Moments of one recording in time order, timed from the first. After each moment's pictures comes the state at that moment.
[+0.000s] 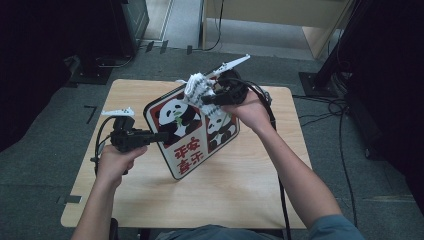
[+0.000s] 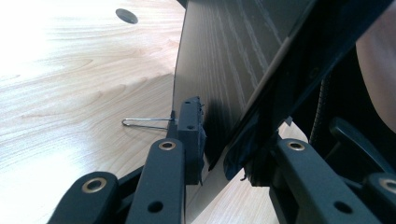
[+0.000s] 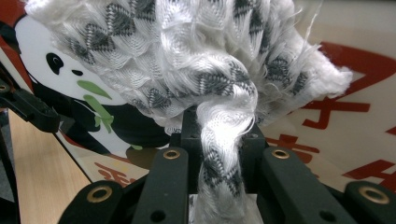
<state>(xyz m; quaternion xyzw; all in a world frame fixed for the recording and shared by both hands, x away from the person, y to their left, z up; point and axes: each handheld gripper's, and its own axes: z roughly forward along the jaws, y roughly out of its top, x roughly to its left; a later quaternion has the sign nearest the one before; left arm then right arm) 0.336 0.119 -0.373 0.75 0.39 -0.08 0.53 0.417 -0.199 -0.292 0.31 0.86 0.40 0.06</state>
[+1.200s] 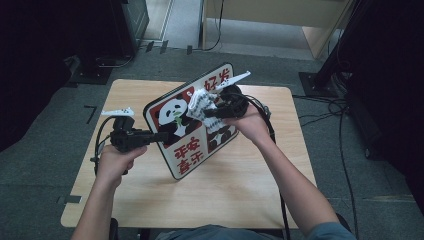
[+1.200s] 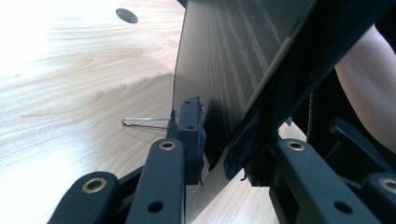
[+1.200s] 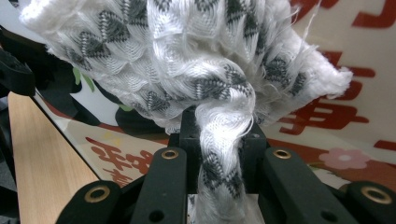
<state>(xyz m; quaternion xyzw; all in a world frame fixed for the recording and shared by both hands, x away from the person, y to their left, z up) 0.336 0.119 -0.373 0.75 0.39 -0.08 0.53 0.409 -0.207 -0.335 0.32 0.86 0.40 0.04</state>
